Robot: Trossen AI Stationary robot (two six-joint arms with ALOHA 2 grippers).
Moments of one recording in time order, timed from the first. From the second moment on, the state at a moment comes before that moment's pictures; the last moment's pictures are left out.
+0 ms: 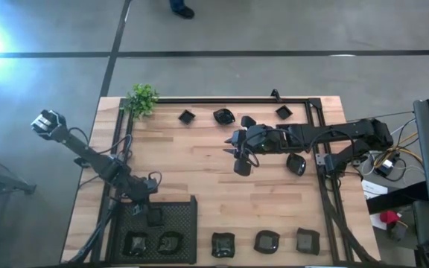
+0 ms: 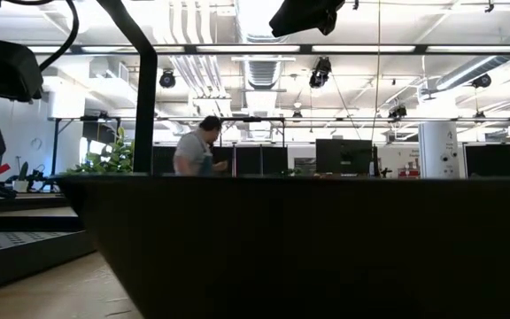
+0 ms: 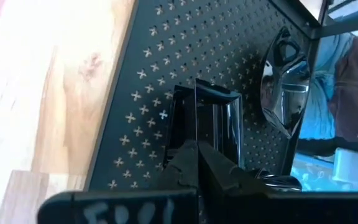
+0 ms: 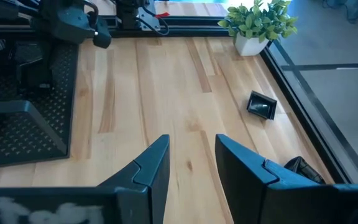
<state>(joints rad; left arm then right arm) -0.58 0.90 0.40 -0.39 0.18 -1.02 0.07 1.48 1.33 -0.47 0.25 0.08</state>
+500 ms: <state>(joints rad) -0.58 0.99 0.40 -0.35 0.19 -0.94 0.07 1.48 1.33 -0.47 0.26 0.08</state>
